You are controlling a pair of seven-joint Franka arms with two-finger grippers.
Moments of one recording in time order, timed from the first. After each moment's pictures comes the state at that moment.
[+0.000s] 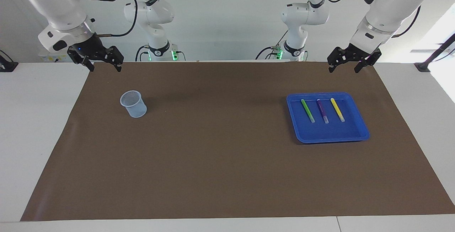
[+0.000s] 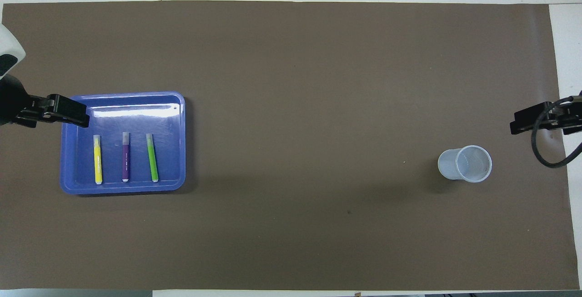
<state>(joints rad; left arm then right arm) -0.11 -0.02 0.00 -1.59 -0.02 1.49 -0.04 -0.01 -0.05 -0.05 -1.66 0.07 1.50 -0.02</state>
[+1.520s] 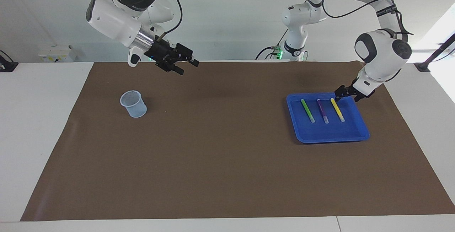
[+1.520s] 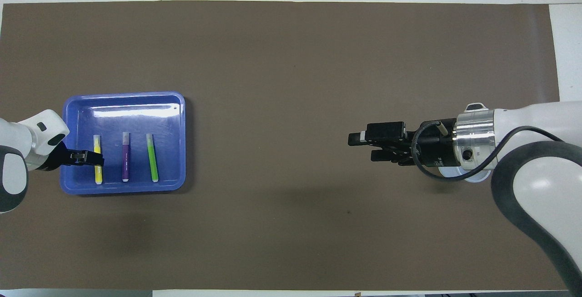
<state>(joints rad) 0.14 0.01 0.01 -2.29 -0.02 2.20 0.27 0.23 -0.16 -0.03 -2.17 0.99 1.99 0.04</state>
